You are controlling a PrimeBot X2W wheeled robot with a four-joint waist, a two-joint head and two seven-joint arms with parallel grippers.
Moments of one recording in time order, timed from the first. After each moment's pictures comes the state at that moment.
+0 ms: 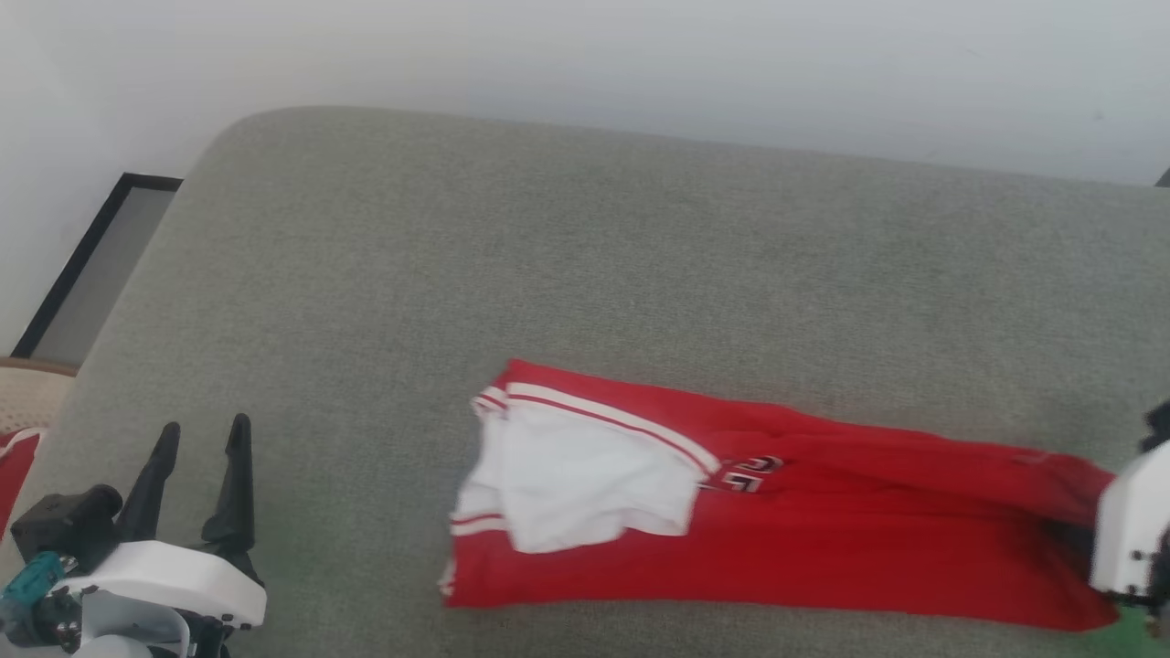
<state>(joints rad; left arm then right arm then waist) -0.08 0.40 -0.07 0.27 -0.59 -0.02 -0.26 -0.23 -0.48 -0.02 0.43 0.71 0.13 0.77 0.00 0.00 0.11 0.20</state>
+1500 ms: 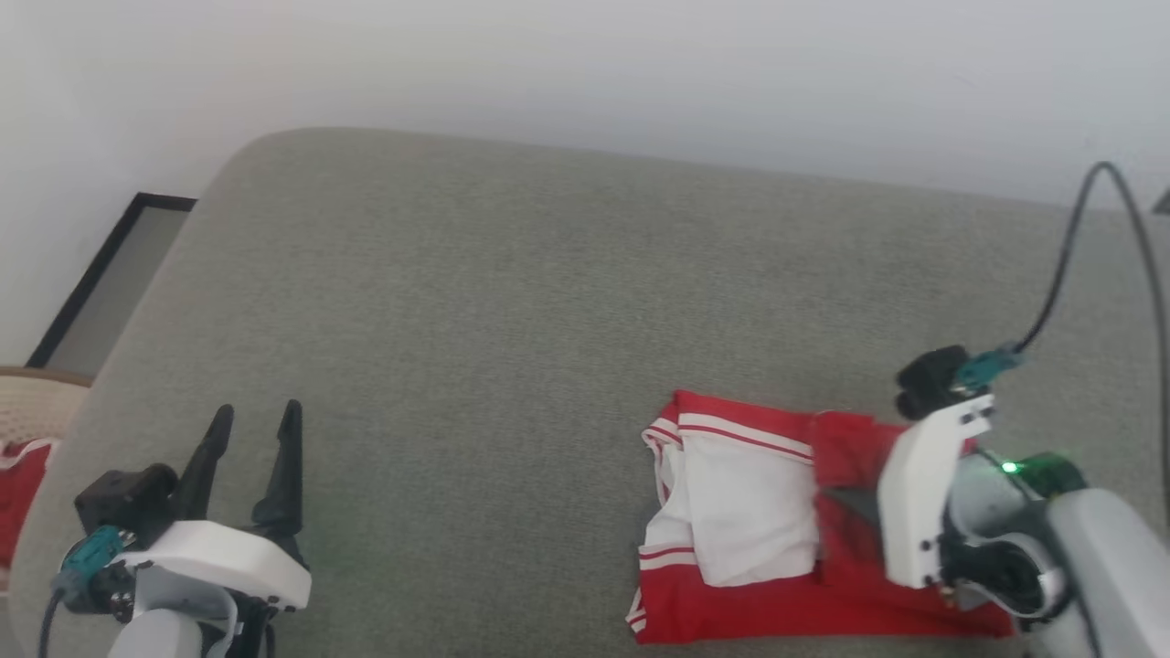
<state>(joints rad) -0.16 0.29 -0.02 0.37 -0.47 -0.12 -0.26 -0.29 -0.36 0.29 0.14 0.71 0.13 0.81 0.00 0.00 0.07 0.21</state>
